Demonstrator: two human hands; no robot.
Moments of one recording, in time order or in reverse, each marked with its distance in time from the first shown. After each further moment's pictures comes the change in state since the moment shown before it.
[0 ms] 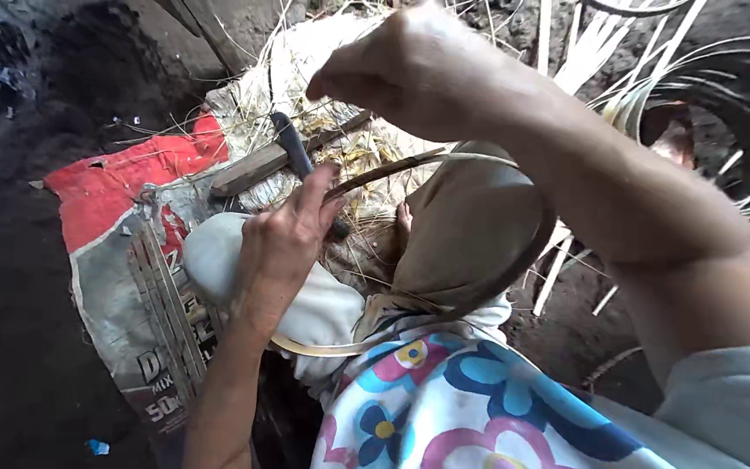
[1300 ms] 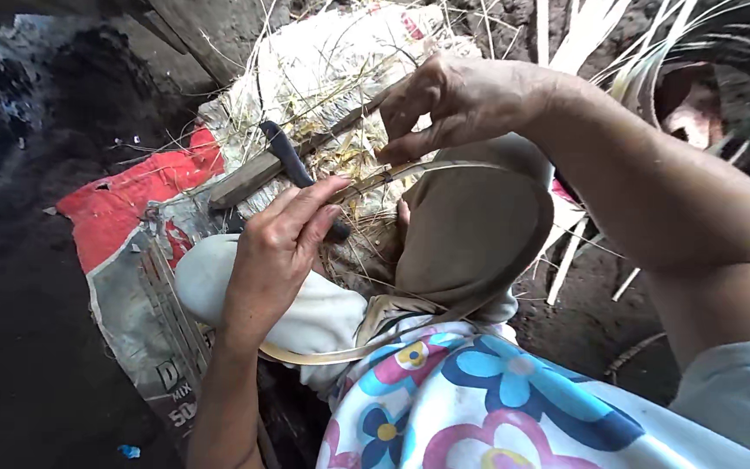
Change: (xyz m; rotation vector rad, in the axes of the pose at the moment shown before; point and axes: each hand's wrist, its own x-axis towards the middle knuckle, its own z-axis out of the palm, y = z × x) left_hand 0.020 0.006 -0.014 -0.337 -0.105 -0.013; right_hand -0.031 0.090 0.014 0.333 -0.111 -0.312
